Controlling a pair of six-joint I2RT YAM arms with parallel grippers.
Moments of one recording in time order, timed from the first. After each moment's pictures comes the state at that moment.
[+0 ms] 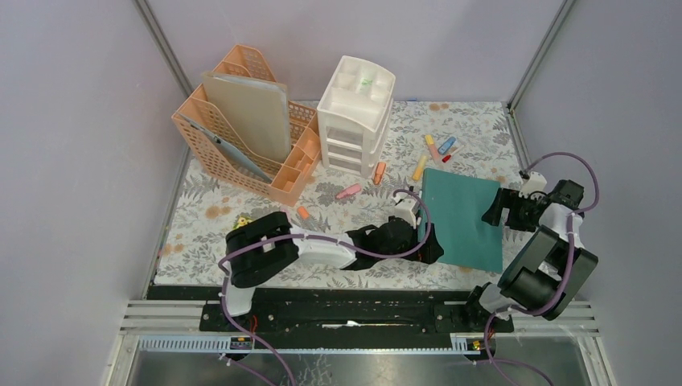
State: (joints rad) left arm -1.23 1.92 1.07 0.40 -0.12 -0.87; right arm -0.67 1.39 0.79 -0.58 -0.62 -0.44
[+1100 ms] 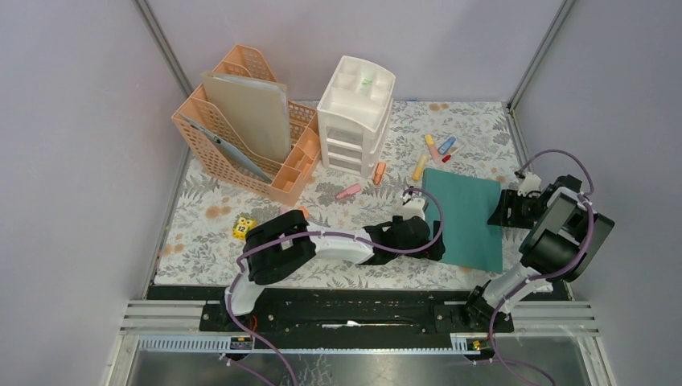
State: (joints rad) left arm -1.24 2.06 1.30 0.12 -0.23 -0.90; right arm -0.68 1.69 0.95 -0.65 -0.59 -0.59
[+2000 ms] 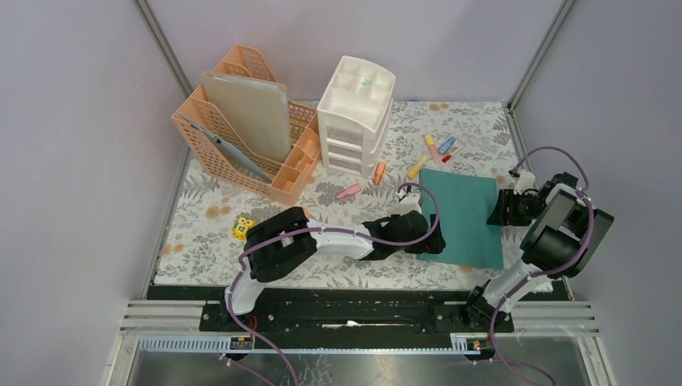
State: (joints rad) left arm -1.21 2.08 1.31 0.13 -0.20 -1.00; right arm -0.65 1.73 0.98 -0.69 -0.61 -0.69
